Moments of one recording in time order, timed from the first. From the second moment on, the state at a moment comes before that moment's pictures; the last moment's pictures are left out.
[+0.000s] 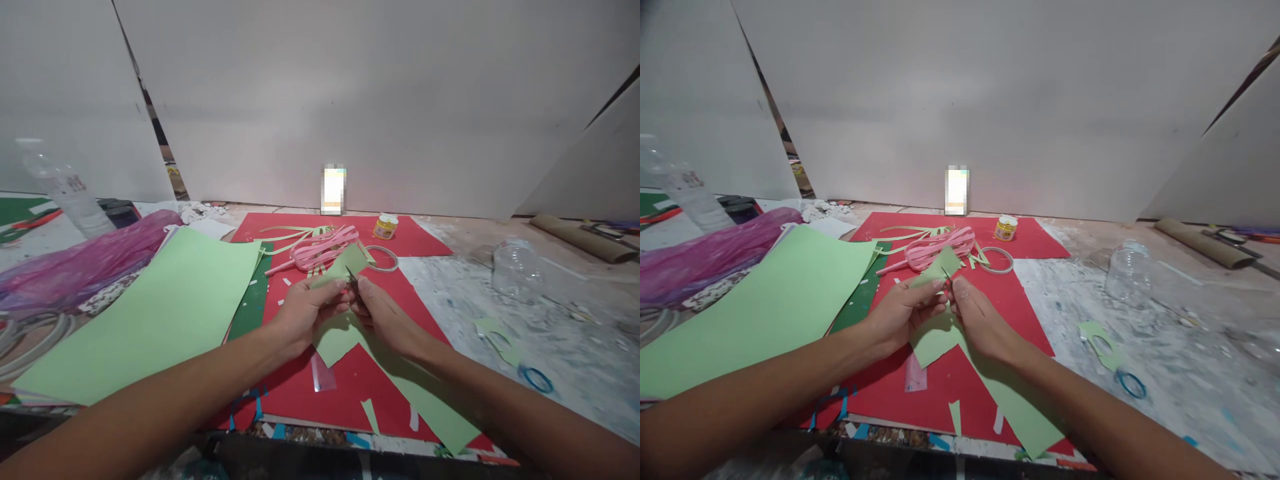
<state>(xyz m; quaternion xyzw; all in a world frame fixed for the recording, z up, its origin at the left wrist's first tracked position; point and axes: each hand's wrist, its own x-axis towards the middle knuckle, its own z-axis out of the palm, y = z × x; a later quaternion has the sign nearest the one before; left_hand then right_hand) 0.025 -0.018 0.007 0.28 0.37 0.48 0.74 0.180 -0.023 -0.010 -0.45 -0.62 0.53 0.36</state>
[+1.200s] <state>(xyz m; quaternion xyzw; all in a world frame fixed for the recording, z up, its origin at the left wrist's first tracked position) 0.006 -0.008 0.015 0.57 0.44 0.40 0.56 0.180 -0.018 -0.002 -0.45 -0.56 0.59 0.37</state>
